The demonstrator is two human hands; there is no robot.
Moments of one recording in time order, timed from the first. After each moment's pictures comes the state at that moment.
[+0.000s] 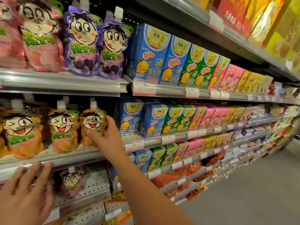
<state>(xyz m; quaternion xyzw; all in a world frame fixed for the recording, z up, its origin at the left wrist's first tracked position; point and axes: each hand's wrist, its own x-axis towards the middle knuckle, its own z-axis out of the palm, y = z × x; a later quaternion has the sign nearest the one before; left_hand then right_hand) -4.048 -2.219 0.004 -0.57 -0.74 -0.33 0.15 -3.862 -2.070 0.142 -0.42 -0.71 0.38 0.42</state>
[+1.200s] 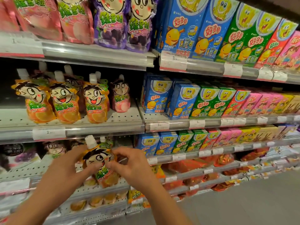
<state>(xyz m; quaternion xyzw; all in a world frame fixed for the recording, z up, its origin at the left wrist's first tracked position) -3.988 -2.279 0.085 -0.54 -0.73 -0.40 -0.16 -3.802 -2.170 0.076 -0.30 -0.81 0.40 0.31</state>
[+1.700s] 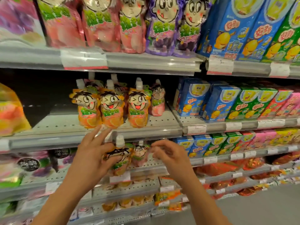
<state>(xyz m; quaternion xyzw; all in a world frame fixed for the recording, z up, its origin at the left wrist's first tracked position) -4.094 -2.271 0.074 -0.67 -0.66 -0.32 0.07 -3.839 -2.167 0.077 -0.36 -0.74 0.42 0.38</state>
